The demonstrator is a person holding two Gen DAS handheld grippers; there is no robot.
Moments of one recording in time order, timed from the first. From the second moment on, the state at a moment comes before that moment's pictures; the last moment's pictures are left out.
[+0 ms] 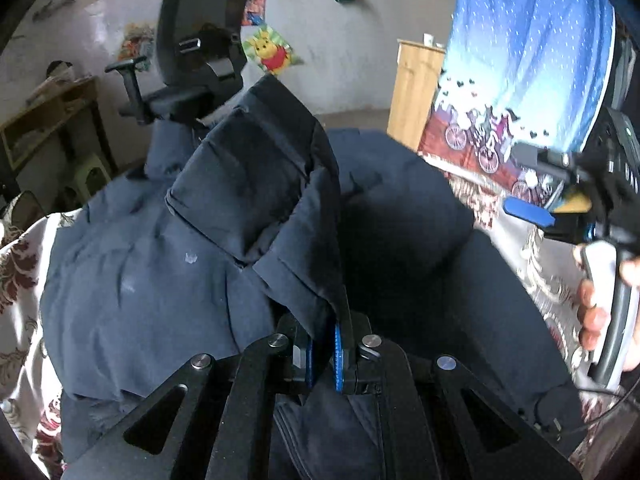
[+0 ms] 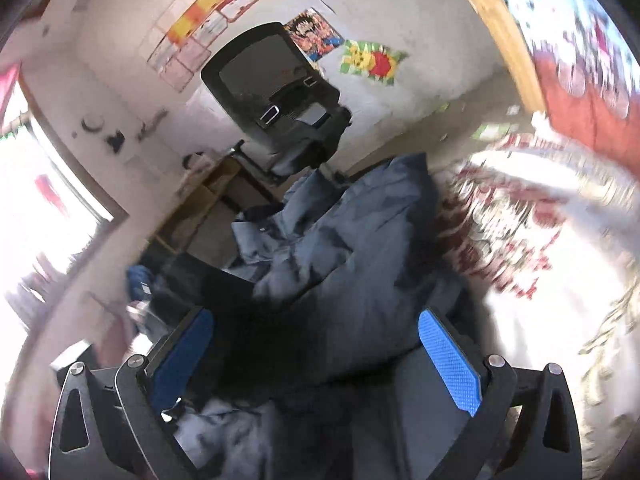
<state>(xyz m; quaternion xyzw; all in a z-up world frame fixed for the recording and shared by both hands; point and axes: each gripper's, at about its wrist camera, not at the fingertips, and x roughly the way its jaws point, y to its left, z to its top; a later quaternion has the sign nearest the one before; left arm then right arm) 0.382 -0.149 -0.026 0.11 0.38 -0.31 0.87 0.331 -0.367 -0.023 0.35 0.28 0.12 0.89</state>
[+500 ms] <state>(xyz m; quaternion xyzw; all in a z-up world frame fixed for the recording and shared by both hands) 0.345 -0.141 -0.031 0.12 0.40 -0.34 0.84 0.356 -0.342 -0.060 0.44 0.36 0.18 0.80</state>
